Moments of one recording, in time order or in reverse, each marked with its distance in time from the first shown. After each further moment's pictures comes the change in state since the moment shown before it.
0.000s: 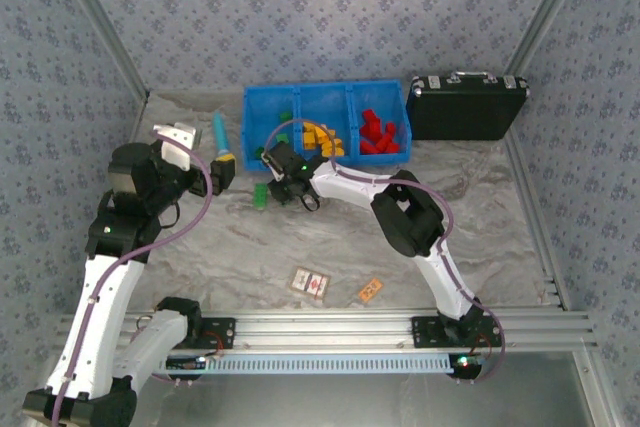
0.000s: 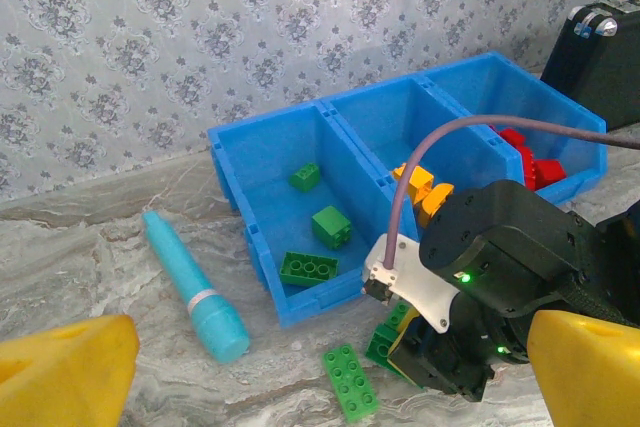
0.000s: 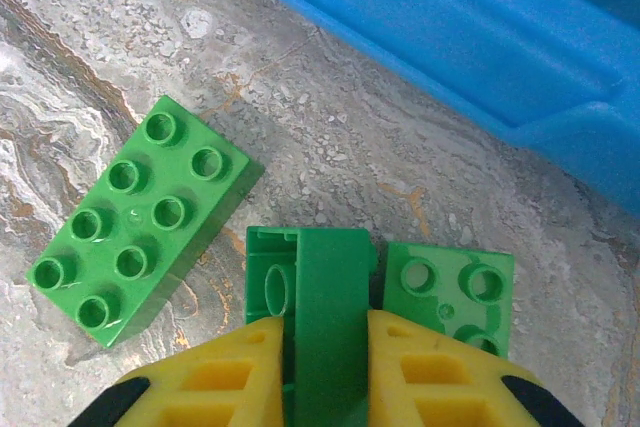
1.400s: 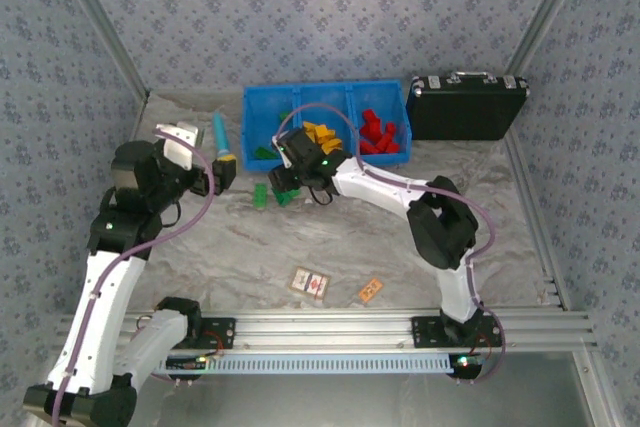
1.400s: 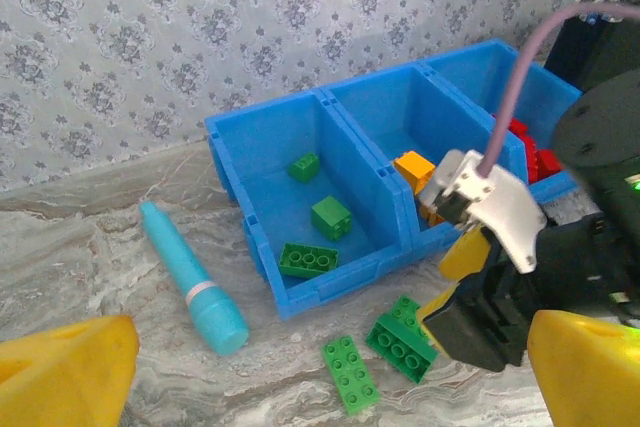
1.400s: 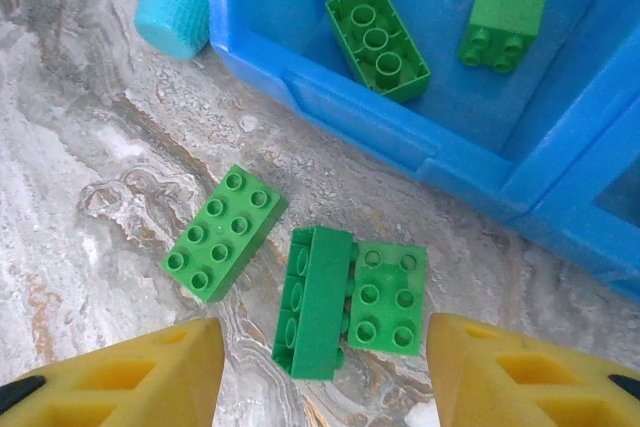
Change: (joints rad) left arm 0.000 0.013 0.000 -0.007 0.000 0.003; right arm -0.016 -0.223 -0.135 0.067 -0.009 0.048
